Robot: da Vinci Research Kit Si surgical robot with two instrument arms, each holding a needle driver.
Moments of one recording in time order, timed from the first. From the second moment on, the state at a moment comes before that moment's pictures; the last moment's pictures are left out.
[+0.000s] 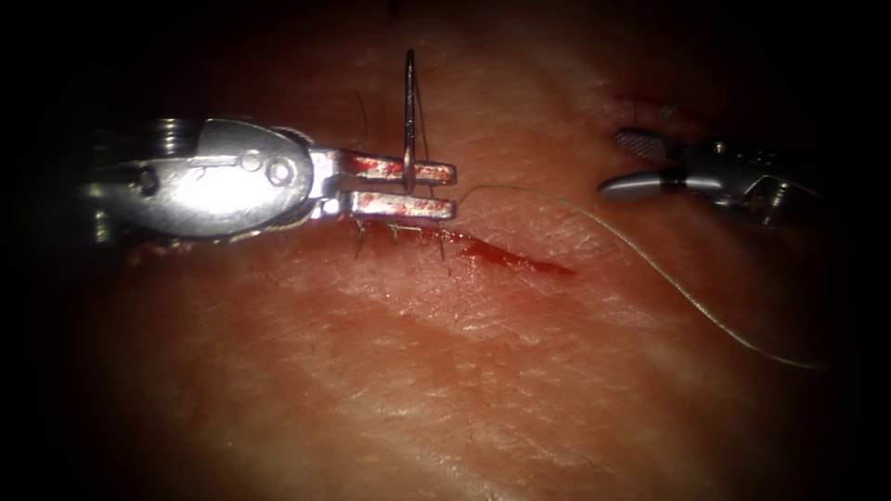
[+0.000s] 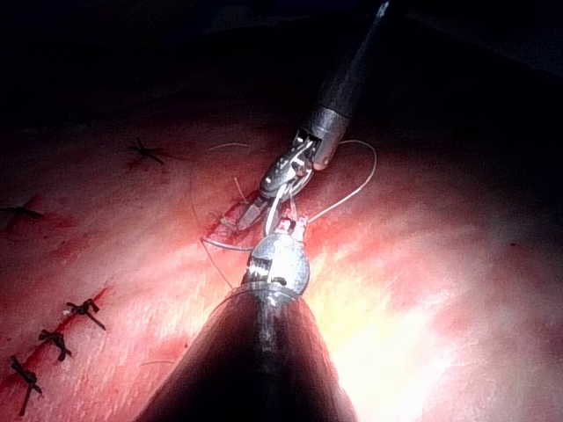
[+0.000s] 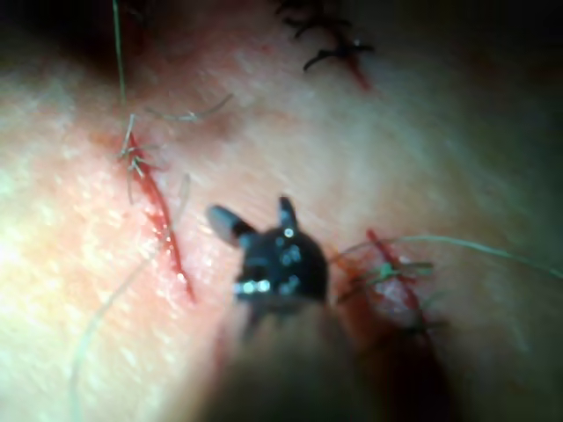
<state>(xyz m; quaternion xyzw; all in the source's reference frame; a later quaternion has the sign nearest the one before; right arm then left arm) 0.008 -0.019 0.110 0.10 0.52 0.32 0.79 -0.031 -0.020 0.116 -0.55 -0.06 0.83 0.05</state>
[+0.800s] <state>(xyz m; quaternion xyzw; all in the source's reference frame) 0.013 -0.029 0.096 0.12 0.59 0.28 0.75 -0.027 -0.010 0.113 -0.58 0.03 0.81 0.06</state>
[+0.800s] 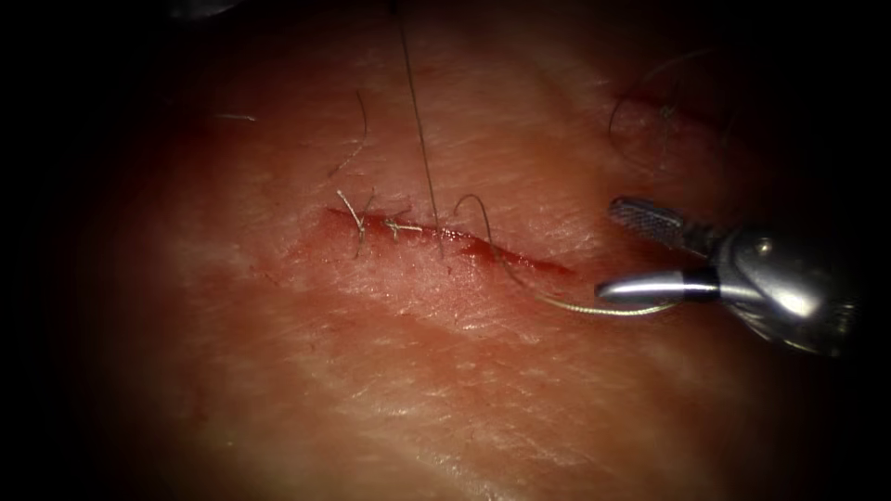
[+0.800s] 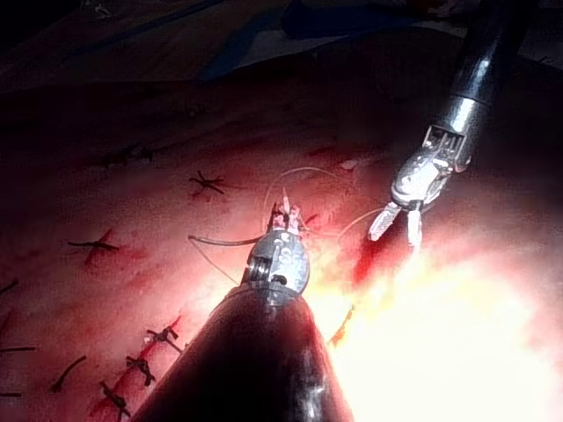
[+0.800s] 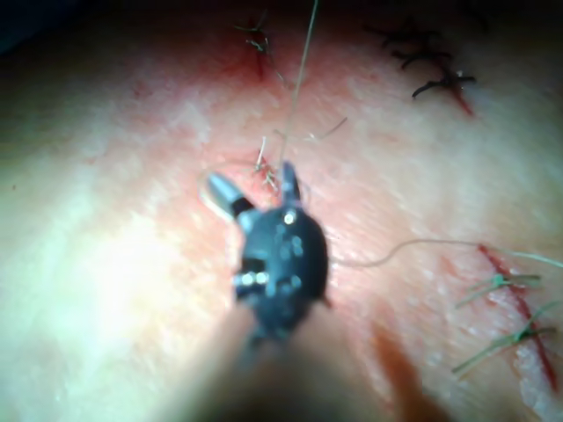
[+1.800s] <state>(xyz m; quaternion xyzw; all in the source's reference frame) 0.021 -0.035 0.095 0.11 0.61 0.18 0.76 -0.023 -0.022 0.122 -0.56 -0.01 0.83 0.04</state>
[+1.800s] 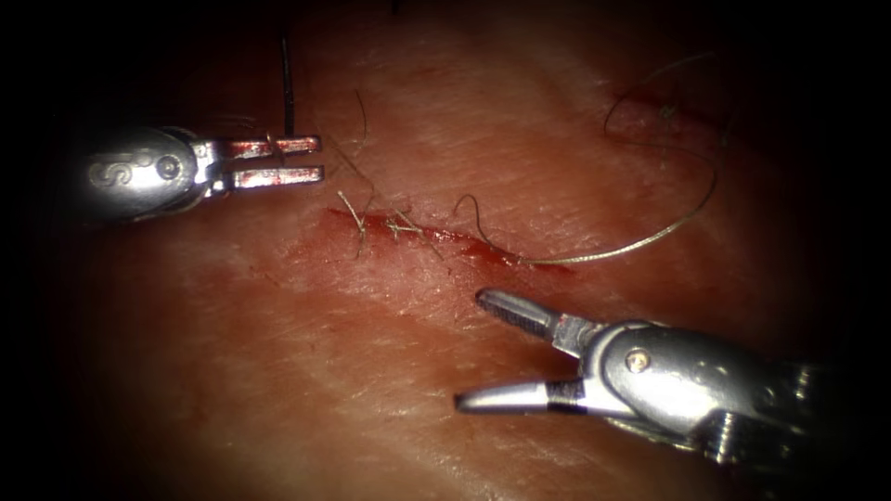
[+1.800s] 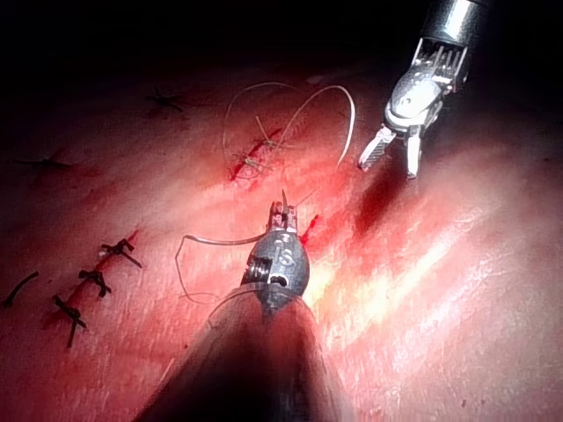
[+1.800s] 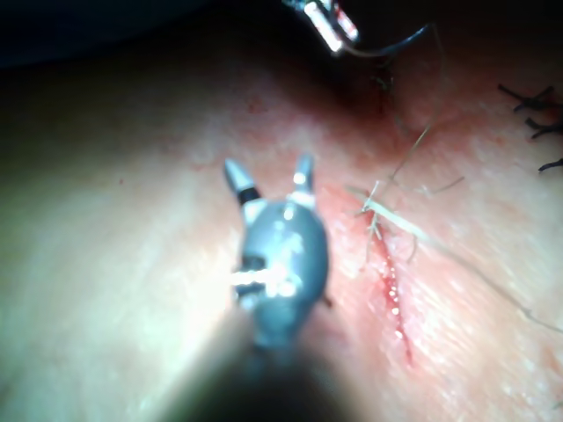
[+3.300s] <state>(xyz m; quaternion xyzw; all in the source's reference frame) 0.024 -0.032 0.118 0.03 0.52 0.11 0.84 -0.026 -0.029 0.121 -0.59 -0.06 0.80 0.01</state>
